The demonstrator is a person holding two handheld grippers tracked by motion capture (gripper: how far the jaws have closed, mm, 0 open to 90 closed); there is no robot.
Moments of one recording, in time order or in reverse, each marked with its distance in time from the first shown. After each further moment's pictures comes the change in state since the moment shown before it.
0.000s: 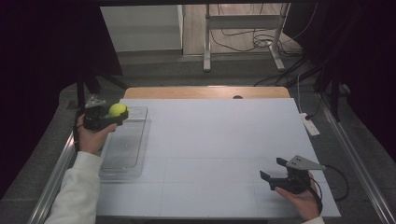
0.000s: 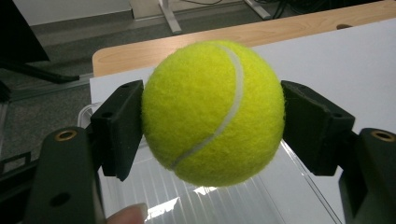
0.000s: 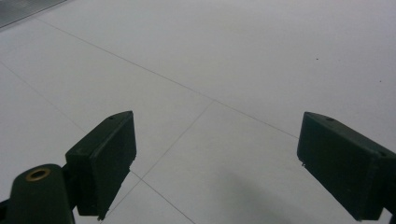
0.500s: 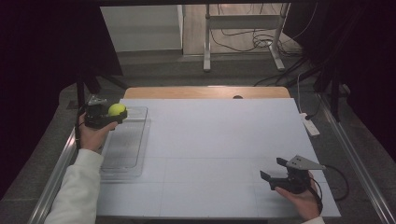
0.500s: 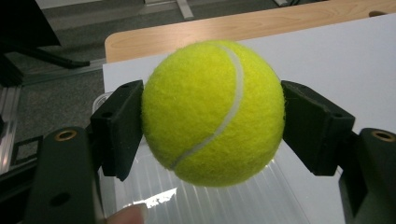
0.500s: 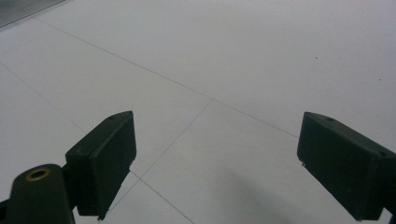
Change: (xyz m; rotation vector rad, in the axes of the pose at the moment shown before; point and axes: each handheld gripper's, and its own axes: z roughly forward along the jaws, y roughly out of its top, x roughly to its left) left arm 0.012 -0.001 0.017 0.058 0.046 -0.018; right arm -0.001 0.000 0.000 0.002 0.001 0.004
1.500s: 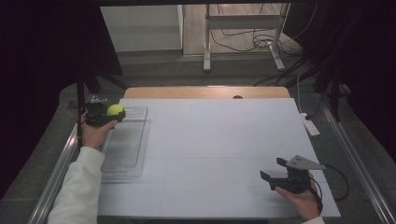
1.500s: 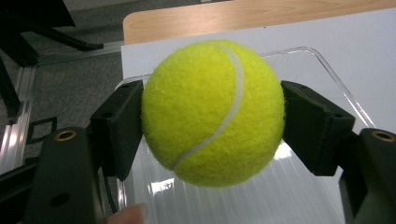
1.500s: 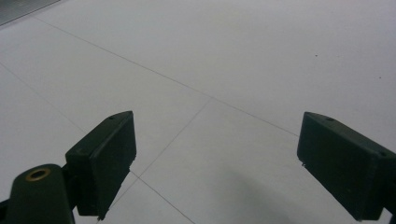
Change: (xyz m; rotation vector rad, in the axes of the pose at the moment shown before) left arm 0.015 -0.002 0.021 0.057 0.052 -0.035; right arm -0.001 -0.001 0.001 0.005 -0.002 0.004
